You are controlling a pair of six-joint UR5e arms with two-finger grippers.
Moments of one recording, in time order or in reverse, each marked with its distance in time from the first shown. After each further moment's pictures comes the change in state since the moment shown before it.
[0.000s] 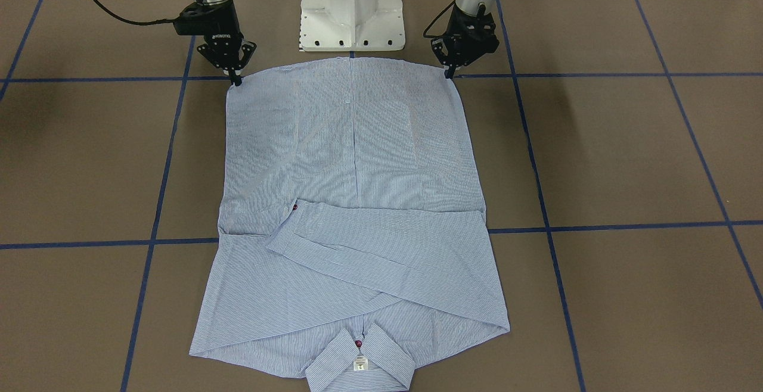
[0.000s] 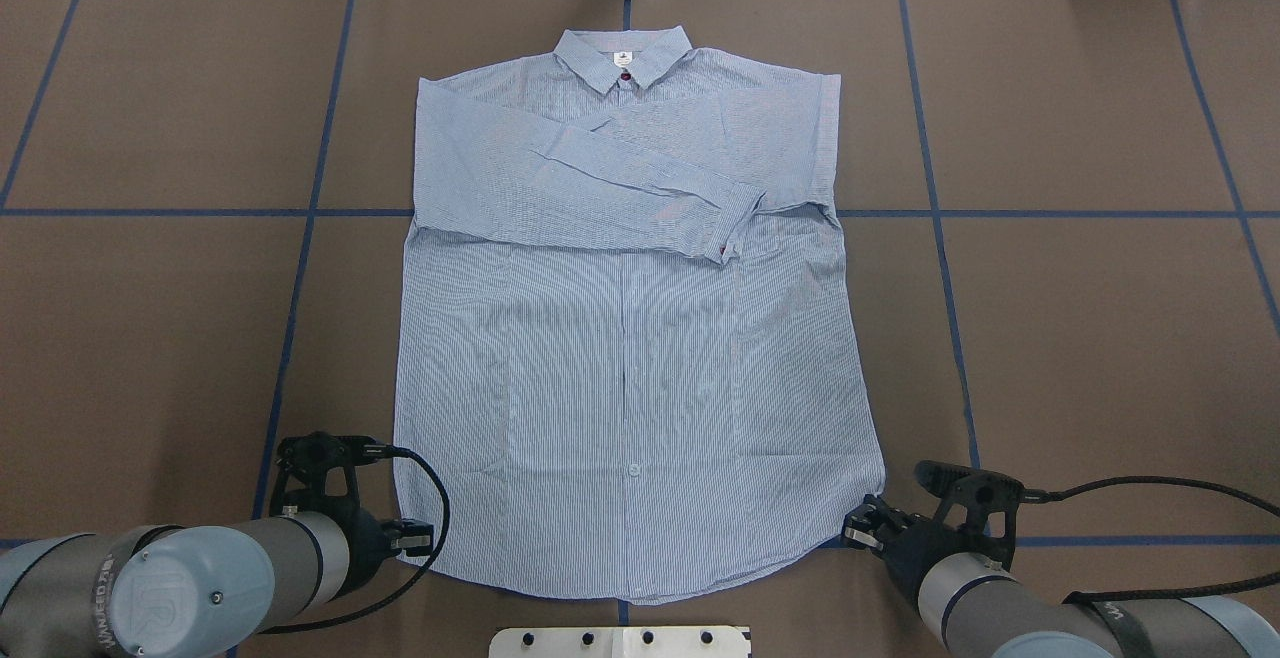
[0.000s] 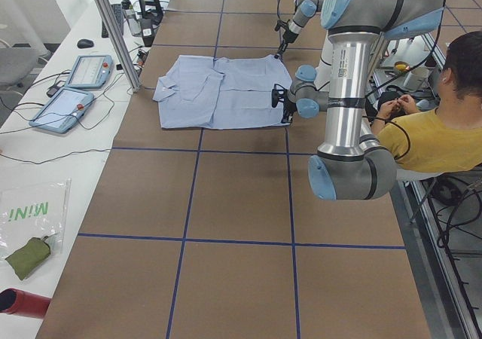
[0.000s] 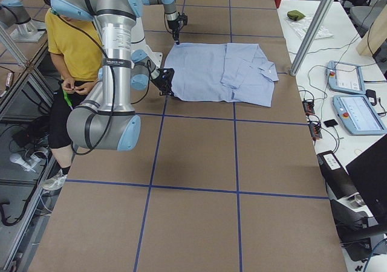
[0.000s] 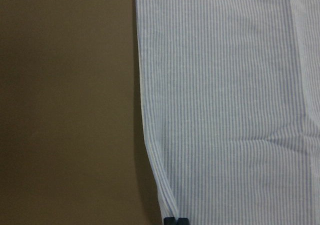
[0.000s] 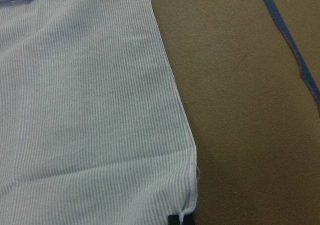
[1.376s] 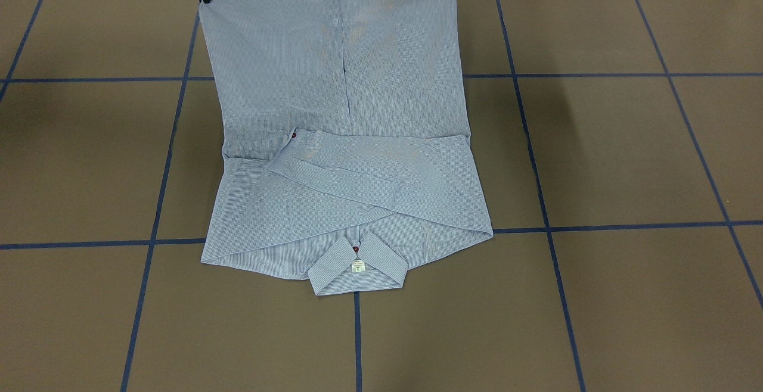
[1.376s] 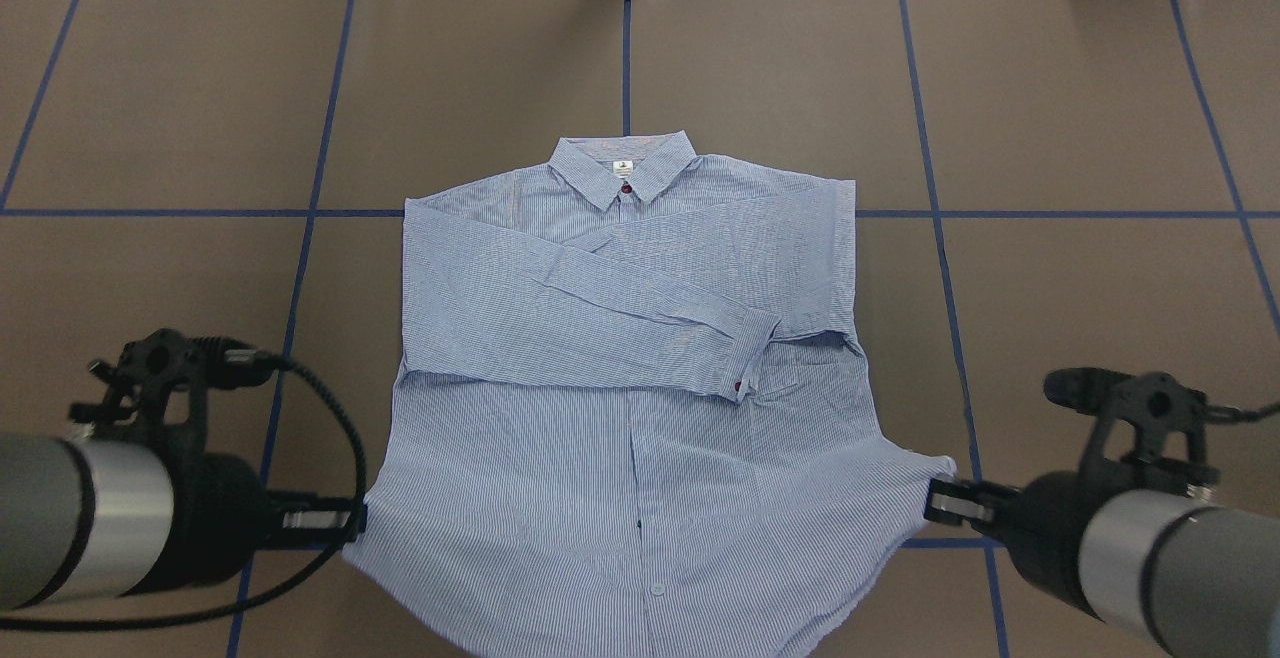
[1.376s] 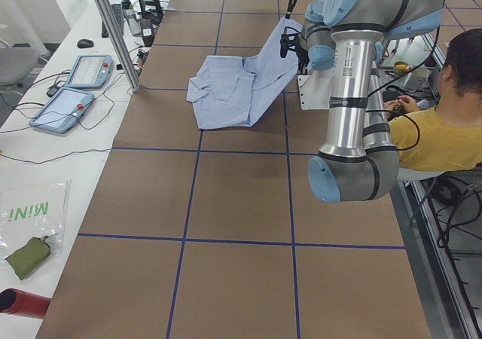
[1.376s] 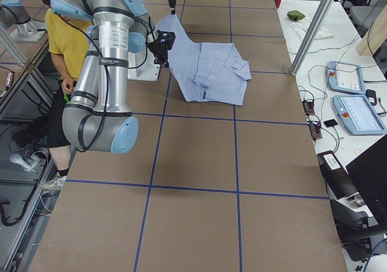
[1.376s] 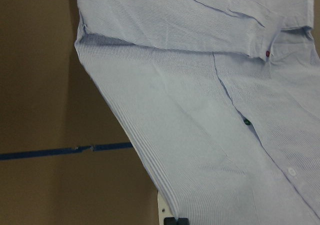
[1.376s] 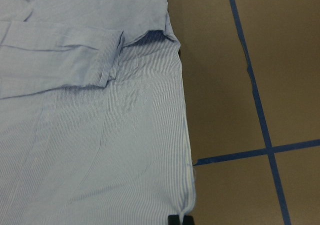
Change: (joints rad) left arm -0.202 -0.102 -0.417 0.396 -0.265 0.125; right arm 0.178 0.063 0.462 -0.440 0.276 -0.128
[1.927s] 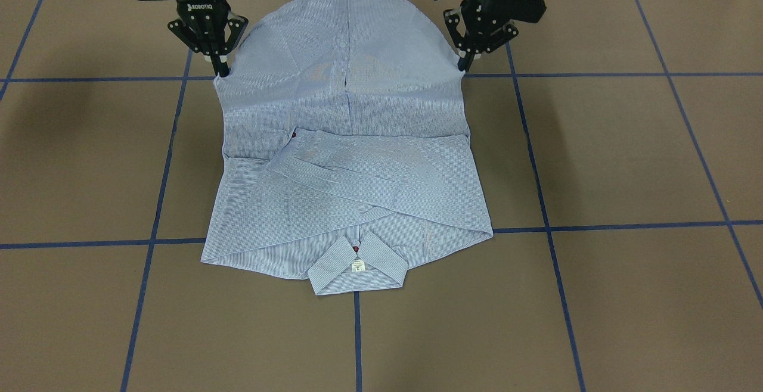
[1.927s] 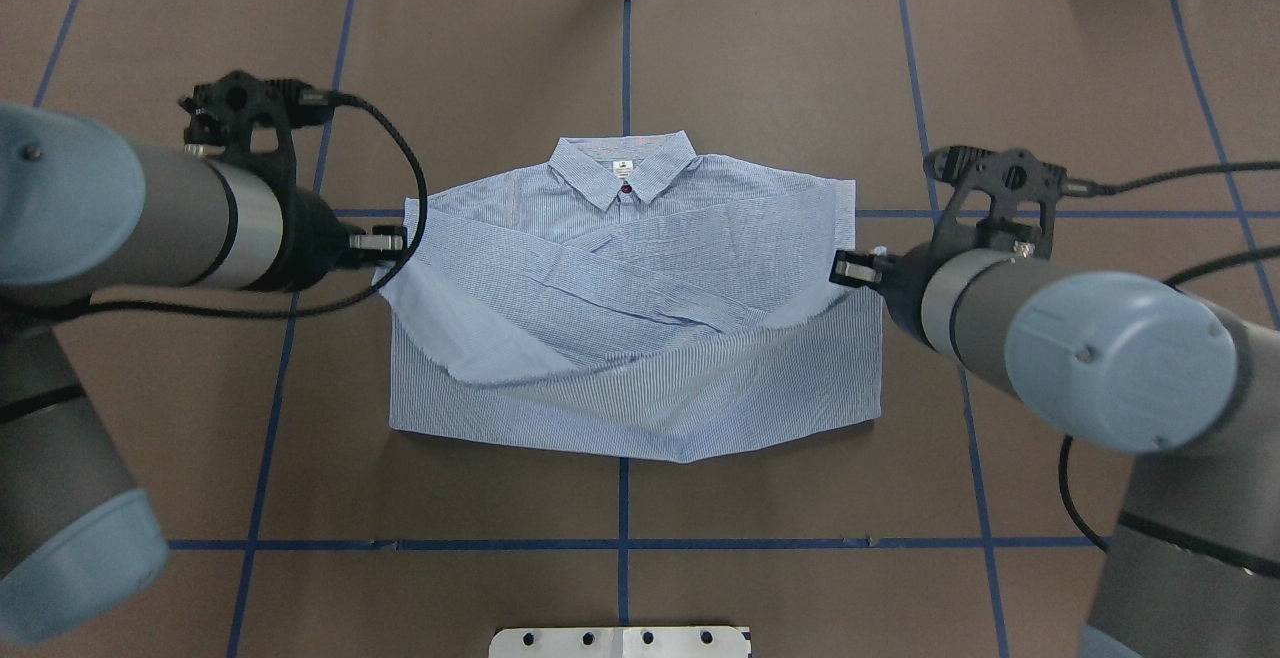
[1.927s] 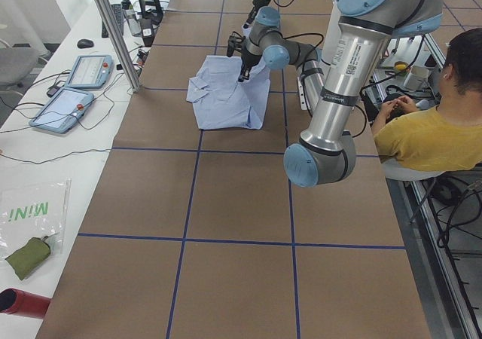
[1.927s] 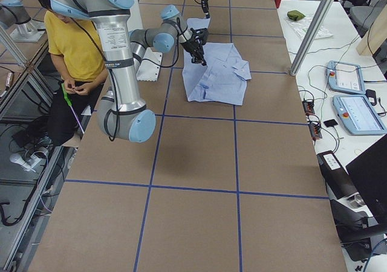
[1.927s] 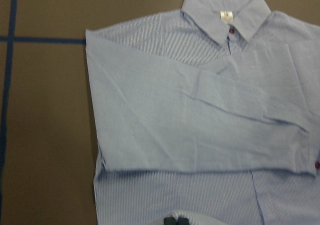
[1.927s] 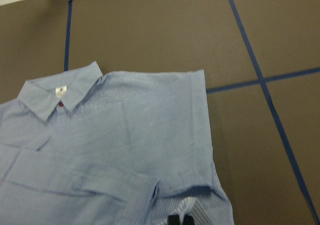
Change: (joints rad) left arm -0.331 -0.225 0.315 -0.001 0.005 0.203; right arm 0.333 0.319 -0.334 0.005 -0.002 -0.210
